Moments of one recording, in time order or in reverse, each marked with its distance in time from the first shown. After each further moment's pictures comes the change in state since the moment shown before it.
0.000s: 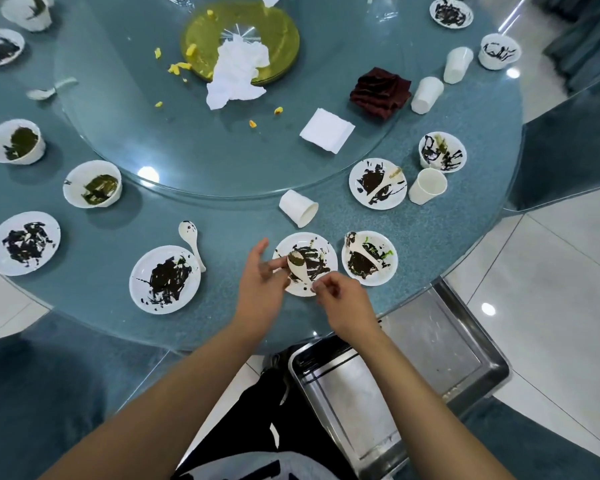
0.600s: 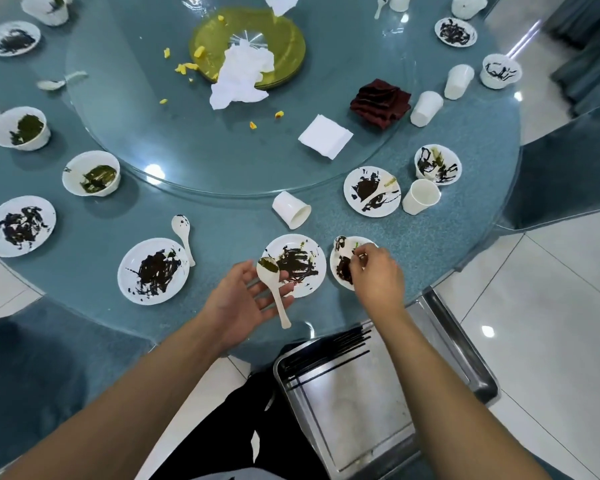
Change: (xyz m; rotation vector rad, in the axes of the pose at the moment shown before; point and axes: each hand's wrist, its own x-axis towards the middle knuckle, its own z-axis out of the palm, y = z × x) left_hand -0.015 0.010 -0.015 -0.546 -0.140 -0.506; right_hand 0.051 0.013 -0.070 -0.585 0.293 -0.098
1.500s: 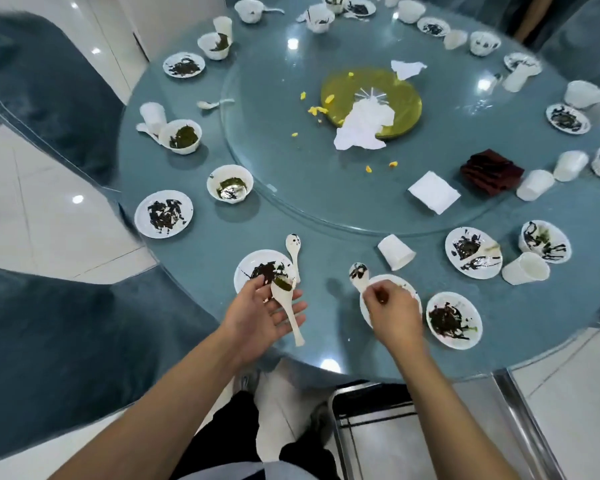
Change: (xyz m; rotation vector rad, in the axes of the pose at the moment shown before) left_hand -0.063 0.080 -0.132 -0.191 0.102 0.156; right_hand -0.055 -0.153 0.049 0.235 -0.130 -0.136
